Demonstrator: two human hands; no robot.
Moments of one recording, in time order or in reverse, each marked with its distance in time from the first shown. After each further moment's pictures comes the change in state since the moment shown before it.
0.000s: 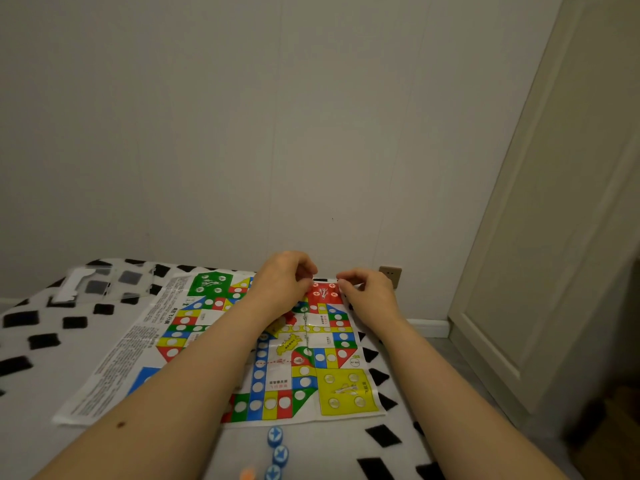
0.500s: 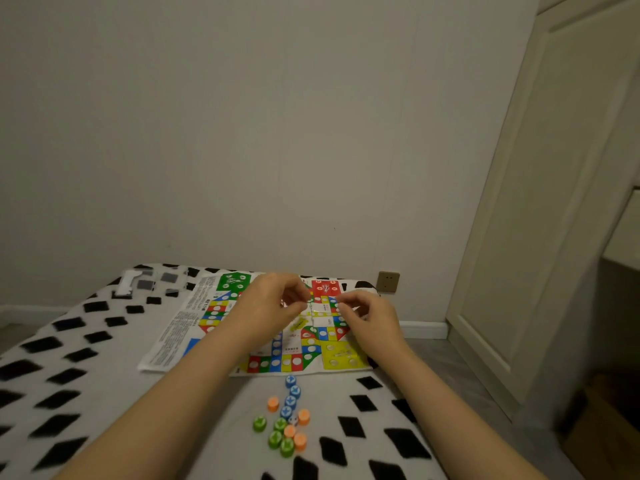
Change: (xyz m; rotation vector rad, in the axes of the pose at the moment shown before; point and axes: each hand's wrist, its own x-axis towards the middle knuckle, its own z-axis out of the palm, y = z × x) left_hand -0.103 0.036 -0.060 -0.055 -0.032 0.089; right_hand -0.100 -0.028 -0.018 0.019 0.010 -0.105
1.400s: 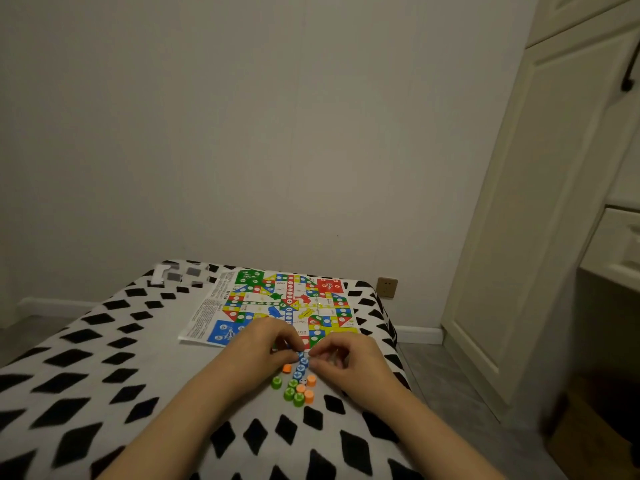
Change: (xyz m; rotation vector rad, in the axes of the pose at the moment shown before) left_hand -0.091 0.015 -0.011 0.075 -0.168 -0.054; right_hand -0.101 -0.047 -0.006 -0.157 -0.316 -0.140
